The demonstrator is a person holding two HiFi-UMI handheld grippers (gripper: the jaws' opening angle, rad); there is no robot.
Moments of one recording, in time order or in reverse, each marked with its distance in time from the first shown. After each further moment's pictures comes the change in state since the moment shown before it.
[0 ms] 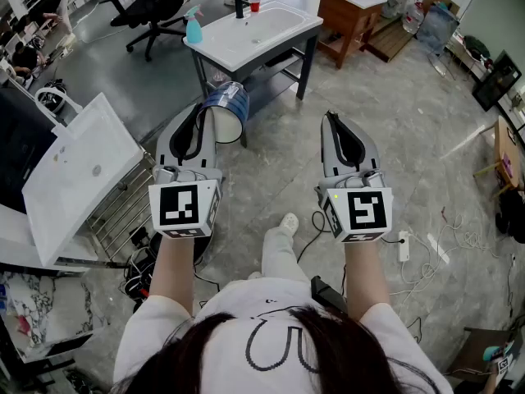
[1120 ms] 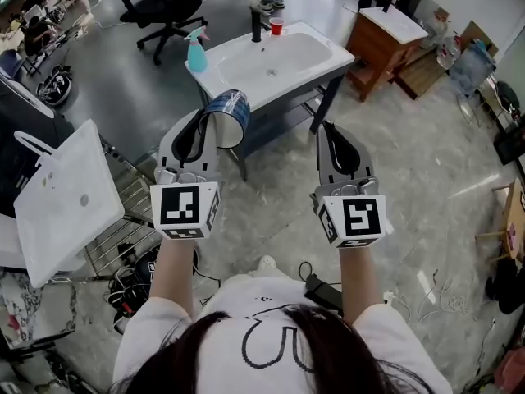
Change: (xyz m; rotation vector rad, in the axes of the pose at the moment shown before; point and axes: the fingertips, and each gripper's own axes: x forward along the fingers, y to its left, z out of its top) left arm 0.283 0.061 -0.072 0.005 0.105 0.138; right arm 0.286 -0.132 -0.078 0.062 -0.012 0.175
